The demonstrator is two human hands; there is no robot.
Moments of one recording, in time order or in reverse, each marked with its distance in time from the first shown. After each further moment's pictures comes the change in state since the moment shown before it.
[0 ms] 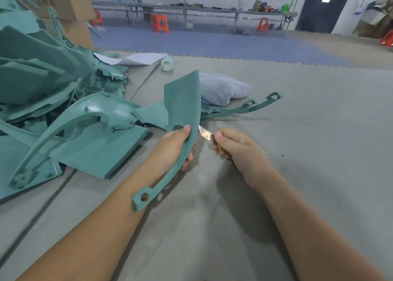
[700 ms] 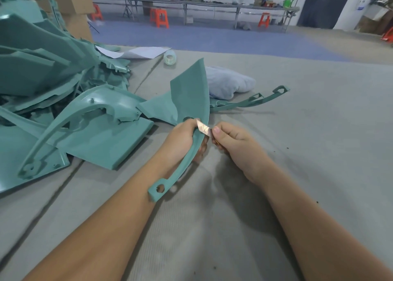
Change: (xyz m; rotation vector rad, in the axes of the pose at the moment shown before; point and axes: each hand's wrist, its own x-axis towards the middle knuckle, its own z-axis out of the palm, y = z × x) left_hand 0.005 -0.007 0.003 -0.025 -0.143 0.052; right_hand -0.004 -0.001 0.014 -0.084 -0.008 -0.033
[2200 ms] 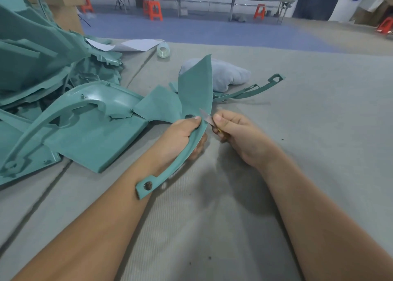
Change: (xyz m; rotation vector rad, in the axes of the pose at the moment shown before) left_hand -0.023 0.010 0.014 -0.088 -0.138 -0.006; right_hand 0.011 0.010 -0.018 0.249 -0.123 -0.006
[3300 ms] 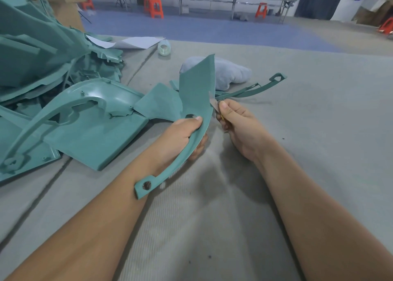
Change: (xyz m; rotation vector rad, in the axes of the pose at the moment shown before) left_hand -0.002 -0.001 -0.004 0.019 -0.047 -0.008; right_hand 0.013 0.002 -0.001 0.072 0.164 -0.047
